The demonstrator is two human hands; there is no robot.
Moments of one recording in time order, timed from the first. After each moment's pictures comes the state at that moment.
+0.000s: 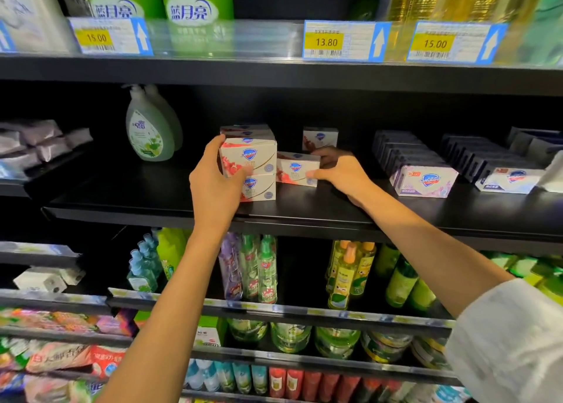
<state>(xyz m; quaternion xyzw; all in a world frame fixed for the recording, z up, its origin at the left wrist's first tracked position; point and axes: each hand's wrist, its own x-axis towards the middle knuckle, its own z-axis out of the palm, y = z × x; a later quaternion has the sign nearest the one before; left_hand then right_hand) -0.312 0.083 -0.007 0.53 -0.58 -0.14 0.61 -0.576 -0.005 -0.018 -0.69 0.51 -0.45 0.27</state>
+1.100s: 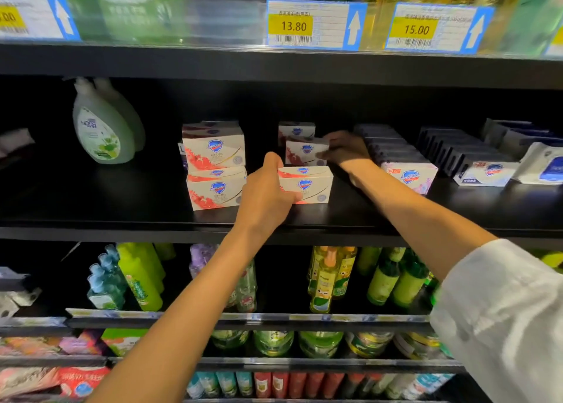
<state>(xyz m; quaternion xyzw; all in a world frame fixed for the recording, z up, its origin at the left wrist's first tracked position) -0.414 0.064 -0.013 0.52 -0.72 -0.21 0.41 -0.637 -0.066 -0.013 -0.59 0.59 -0.49 0.25</state>
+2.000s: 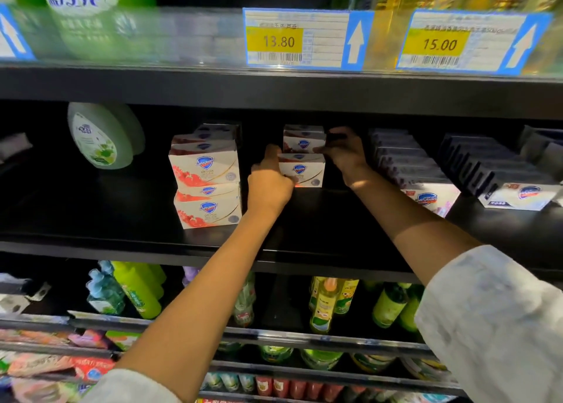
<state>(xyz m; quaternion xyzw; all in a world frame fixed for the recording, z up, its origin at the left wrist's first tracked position) -0.444 -0.048 -0.029 0.59 -0.65 -0.18 0.44 -0.629 -0.128 -0.019 -0.48 0.57 -0.57 0.34</state>
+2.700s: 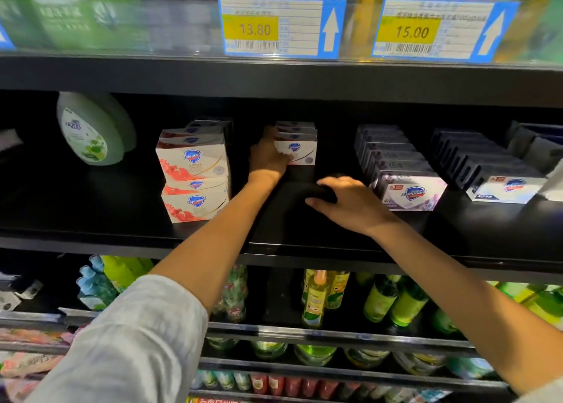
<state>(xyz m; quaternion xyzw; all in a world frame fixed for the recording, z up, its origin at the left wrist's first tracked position) -0.465 -0.105 -0.020 0.59 -0.66 -0.18 0.44 -0.641 0.028 -0.017 -0.75 0.63 -0.17 0.10</state>
